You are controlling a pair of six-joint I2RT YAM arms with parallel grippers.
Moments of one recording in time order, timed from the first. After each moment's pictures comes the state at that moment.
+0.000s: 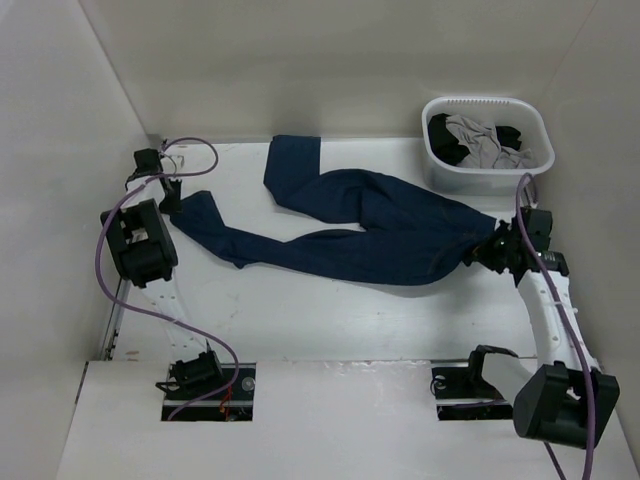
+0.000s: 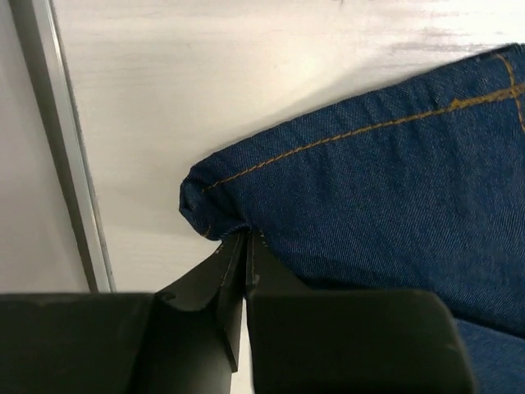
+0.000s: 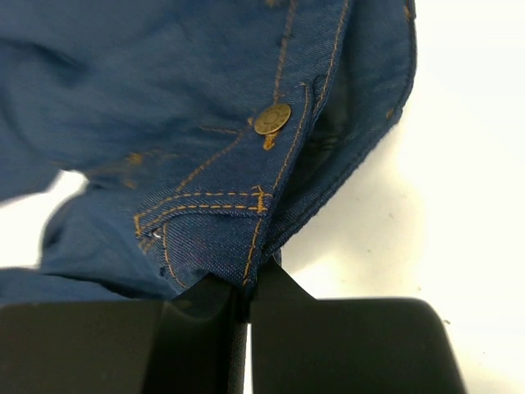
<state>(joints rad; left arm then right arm) 0.32 2.14 1.60 -0.46 0.03 0.33 -0.18 1.01 0.75 -0.59 -0.13 0.62</state>
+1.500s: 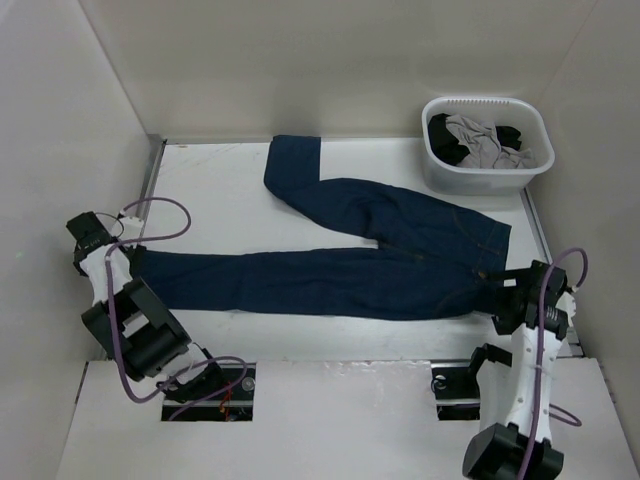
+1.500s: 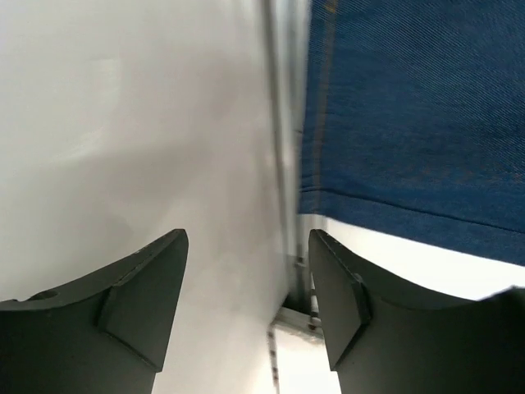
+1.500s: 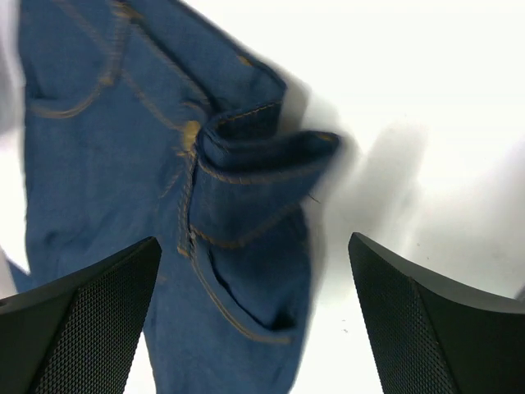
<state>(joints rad) 0.70 1.40 0.95 -0.50 -0.05 0.90 -0.46 0.59 0.51 -0.84 0.02 1.06</state>
